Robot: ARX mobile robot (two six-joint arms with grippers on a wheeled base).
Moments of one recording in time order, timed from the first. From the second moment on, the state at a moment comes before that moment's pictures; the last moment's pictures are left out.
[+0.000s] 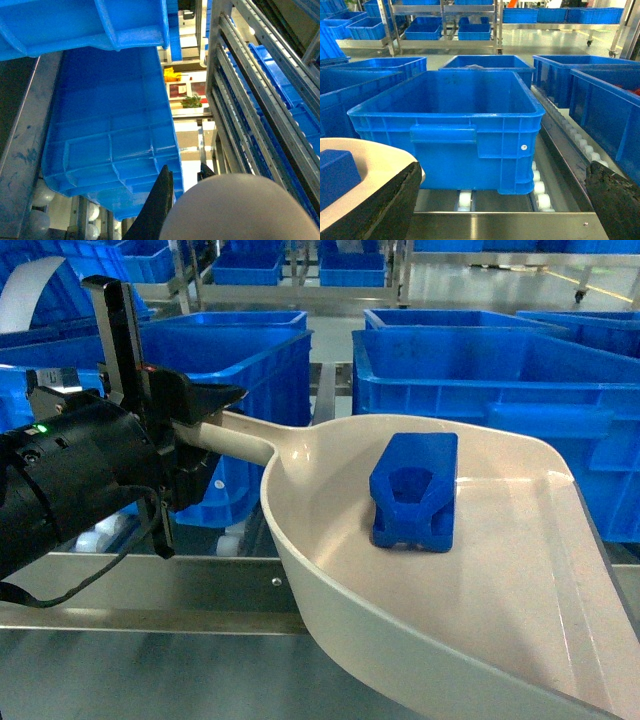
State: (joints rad) left arm -0.30 1.88 0.61 1.28 0.18 -1.48; right arm 0.00 0.67 0.17 0.49 0.00 0.00
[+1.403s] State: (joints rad) left arm -0.30 1.88 0.61 1.28 0.18 -1.48; right arm 0.00 0.67 0.17 0.49 0.00 0.00
